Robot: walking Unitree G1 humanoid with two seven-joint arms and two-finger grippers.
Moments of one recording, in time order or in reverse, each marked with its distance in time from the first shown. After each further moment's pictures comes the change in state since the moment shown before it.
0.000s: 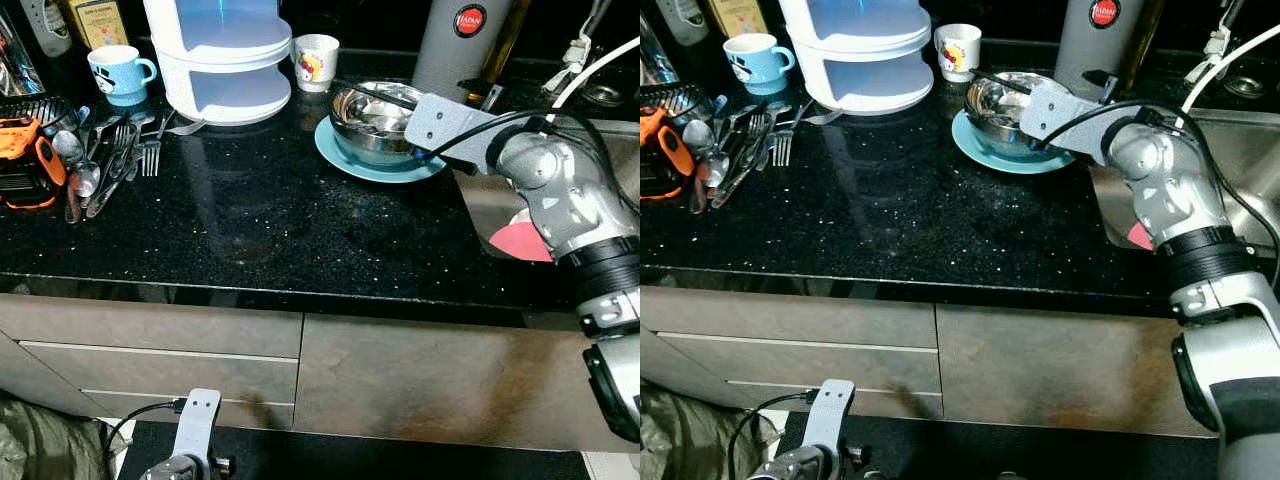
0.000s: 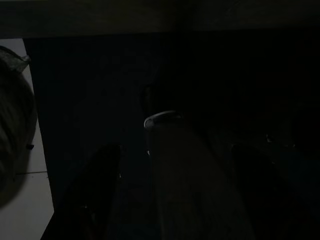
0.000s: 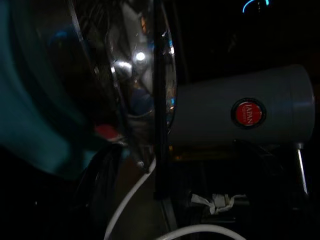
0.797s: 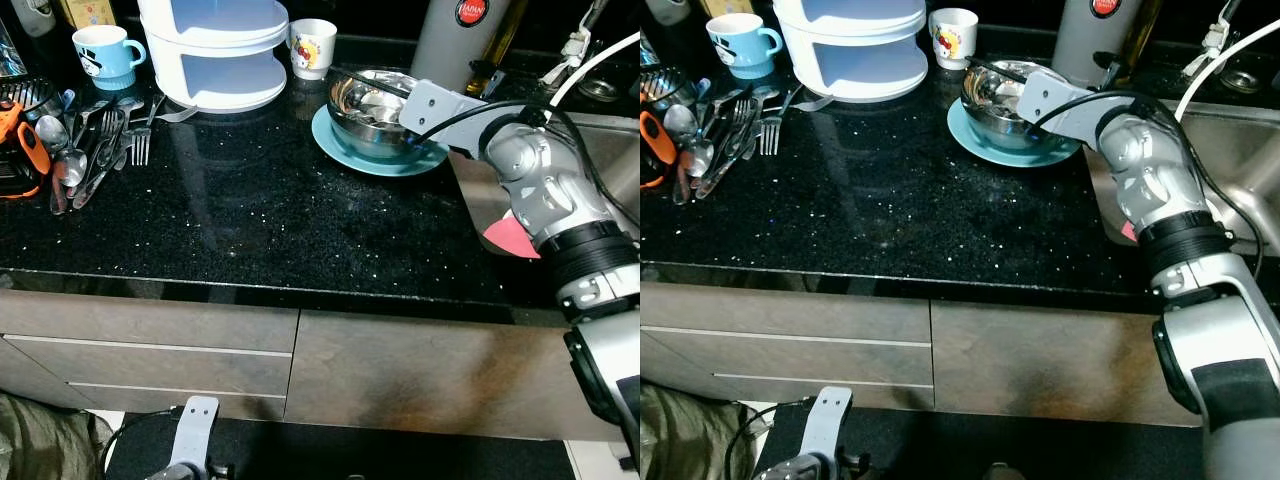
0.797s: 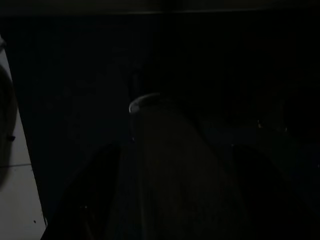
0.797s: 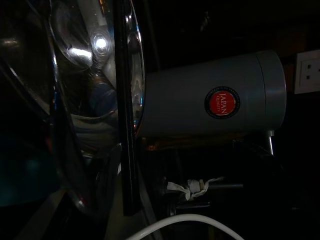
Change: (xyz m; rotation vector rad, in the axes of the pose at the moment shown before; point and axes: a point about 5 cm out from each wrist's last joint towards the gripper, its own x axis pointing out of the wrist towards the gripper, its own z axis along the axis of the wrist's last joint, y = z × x) left arm -0.001 0.000 -0.013 -0.010 0.014 -0.006; right arm 0.013 -0.013 0.005 -0.018 0.067 -0.165
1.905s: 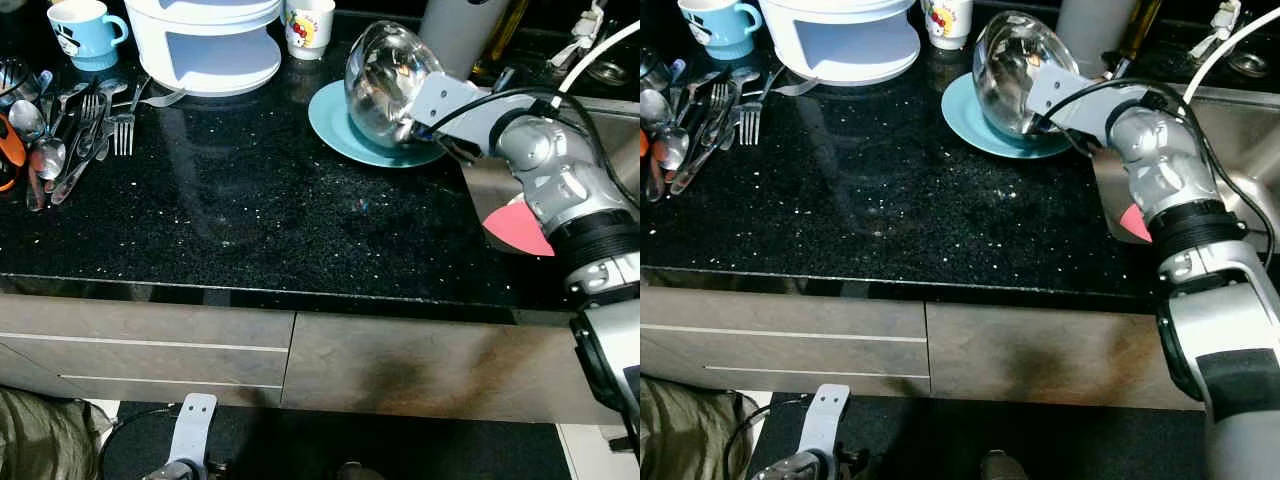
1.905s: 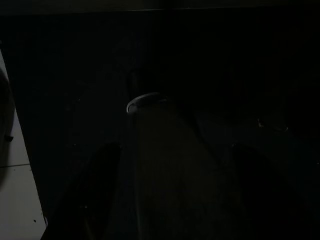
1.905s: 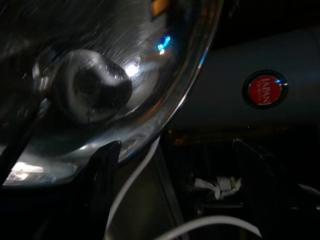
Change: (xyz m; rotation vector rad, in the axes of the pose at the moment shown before) left arm 0.000 0.001 0.006 0.010 -0.029 0.001; right arm 0.000 -0.011 -0.011 0.083 -0.001 0.044
